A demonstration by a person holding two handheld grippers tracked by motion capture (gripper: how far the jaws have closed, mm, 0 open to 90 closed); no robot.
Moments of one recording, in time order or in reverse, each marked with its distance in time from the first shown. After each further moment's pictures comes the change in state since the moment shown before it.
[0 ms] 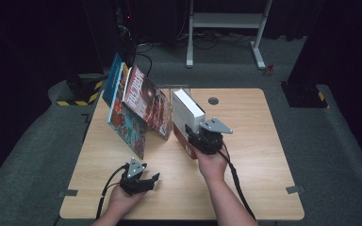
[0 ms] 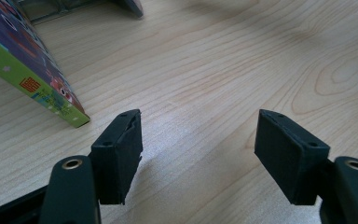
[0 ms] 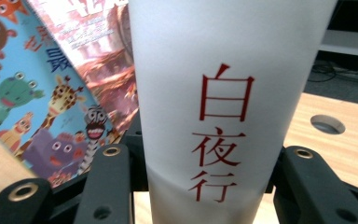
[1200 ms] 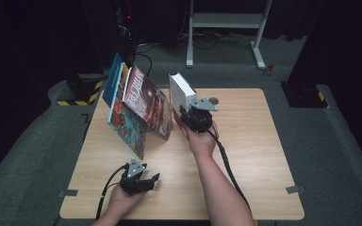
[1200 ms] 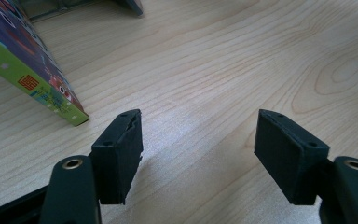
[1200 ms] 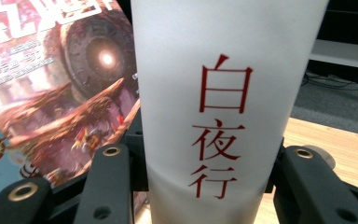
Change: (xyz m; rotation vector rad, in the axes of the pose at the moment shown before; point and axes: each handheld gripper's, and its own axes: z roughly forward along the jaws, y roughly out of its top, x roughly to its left) left arm 0.000 0.000 0.000 0.002 0.000 -0.007; right arm -0.009 0.031 0.069 -0.004 -0.095 -0.010
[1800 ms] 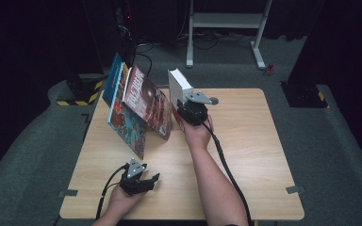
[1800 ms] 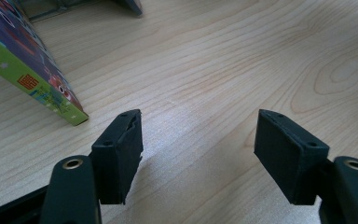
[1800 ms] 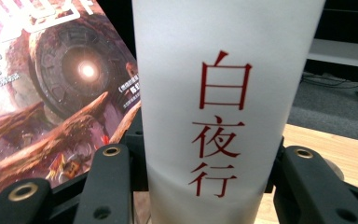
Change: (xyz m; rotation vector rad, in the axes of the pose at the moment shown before) left arm 0.000 0.000 -0.001 0.002 -0.003 -0.004; right arm -0.001 0.007 0.032 -0.004 -0.025 0.017
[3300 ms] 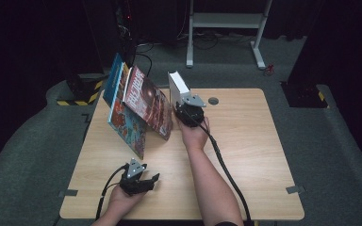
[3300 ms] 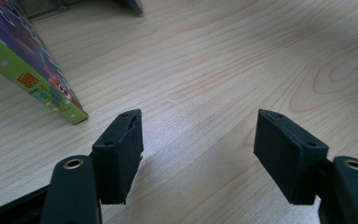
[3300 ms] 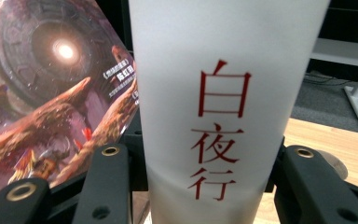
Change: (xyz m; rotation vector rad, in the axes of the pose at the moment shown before) left arm 0.000 0.000 0.000 0.003 -0.003 0.001; right arm 0.006 -0.019 0.019 0.014 -0.052 -0.019
